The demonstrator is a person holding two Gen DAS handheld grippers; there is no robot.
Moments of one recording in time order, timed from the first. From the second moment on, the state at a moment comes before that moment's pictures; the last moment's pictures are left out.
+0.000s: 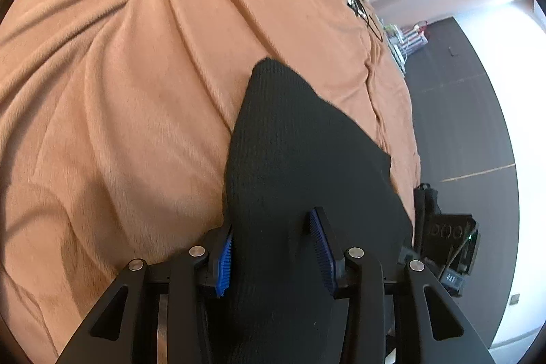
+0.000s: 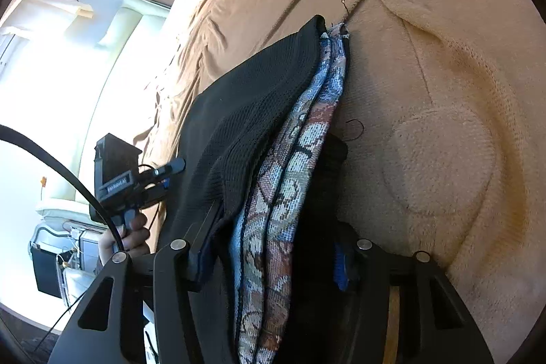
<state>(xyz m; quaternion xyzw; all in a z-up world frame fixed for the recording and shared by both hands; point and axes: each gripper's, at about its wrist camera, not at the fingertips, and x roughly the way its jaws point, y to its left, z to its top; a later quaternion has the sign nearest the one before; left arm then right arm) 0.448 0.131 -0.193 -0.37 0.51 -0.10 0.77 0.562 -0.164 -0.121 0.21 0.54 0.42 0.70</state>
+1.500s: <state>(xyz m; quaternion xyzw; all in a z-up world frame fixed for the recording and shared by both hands) 0.457 0.123 -0.172 -0.35 0.50 -0.11 0.79 0.557 -0.162 -0.111 0.22 0.52 0.42 0.71</state>
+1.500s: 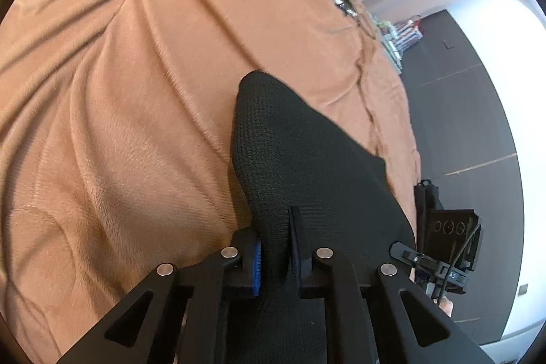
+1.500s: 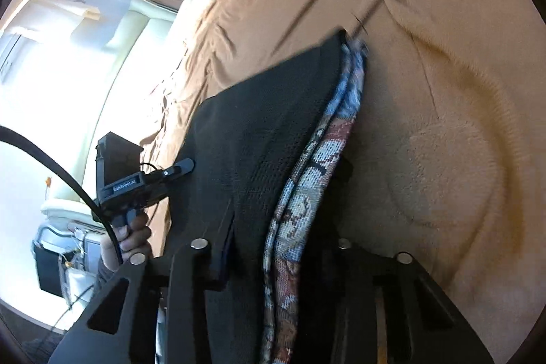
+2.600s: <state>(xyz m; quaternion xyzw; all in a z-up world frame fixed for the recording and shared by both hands) 0.368 0.012 0.024 -0.27 0.37 -0.22 0.86 0.342 -0.281 0.072 0.09 0.31 0.39 0.86</state>
